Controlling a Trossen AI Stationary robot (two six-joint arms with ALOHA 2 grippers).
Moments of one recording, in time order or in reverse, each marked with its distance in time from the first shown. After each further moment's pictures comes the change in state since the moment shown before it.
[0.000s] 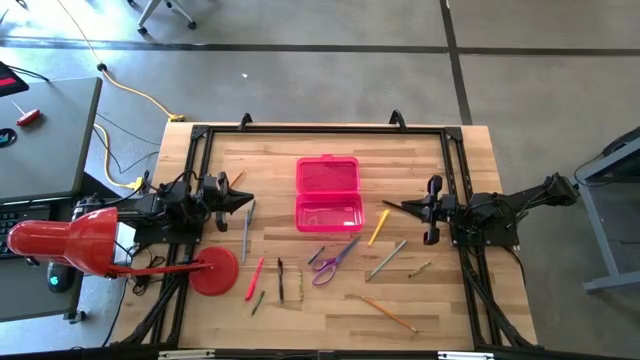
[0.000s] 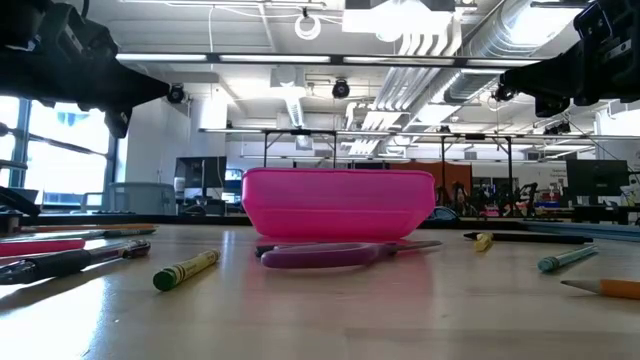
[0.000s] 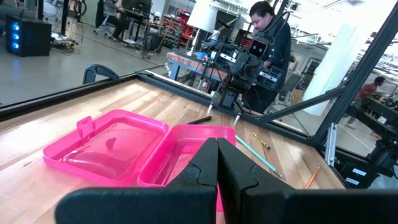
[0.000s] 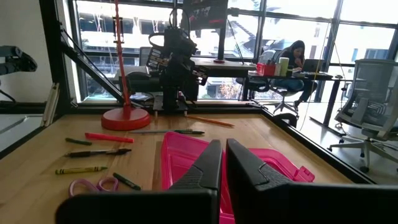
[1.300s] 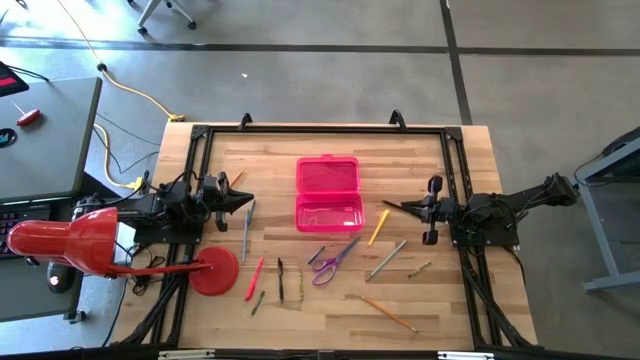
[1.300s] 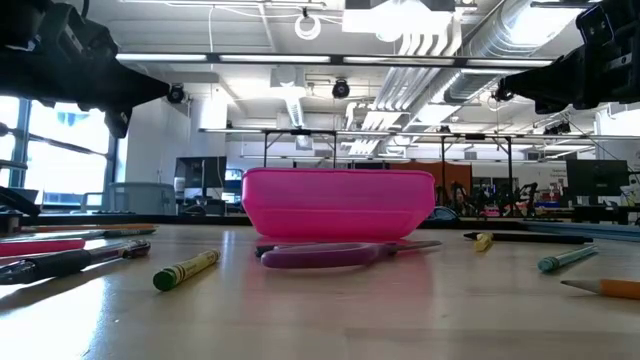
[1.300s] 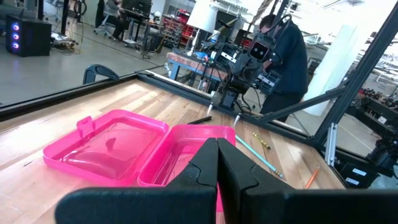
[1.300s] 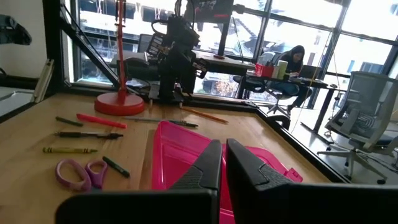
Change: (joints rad) left arm 0.000 0.000 0.000 0.000 0.000 0.000; right arm 0.000 0.000 0.000 -0.029 0.000 -0.098
